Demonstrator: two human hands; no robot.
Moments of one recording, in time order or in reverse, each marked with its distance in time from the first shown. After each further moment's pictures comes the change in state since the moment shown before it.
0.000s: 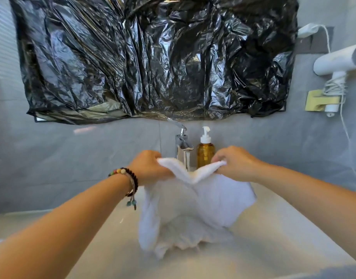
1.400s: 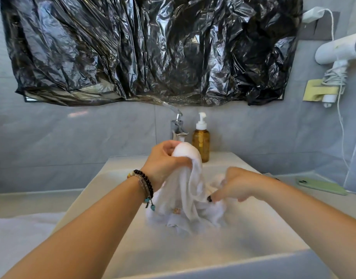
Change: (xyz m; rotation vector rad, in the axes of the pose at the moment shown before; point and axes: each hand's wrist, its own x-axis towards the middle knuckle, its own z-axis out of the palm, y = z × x) left_hand -0.014 0.016 0.064 -0.902 -0.002 -0.011; right_hand -0.042 0.012 0.036 0.145 -0.369 0.431
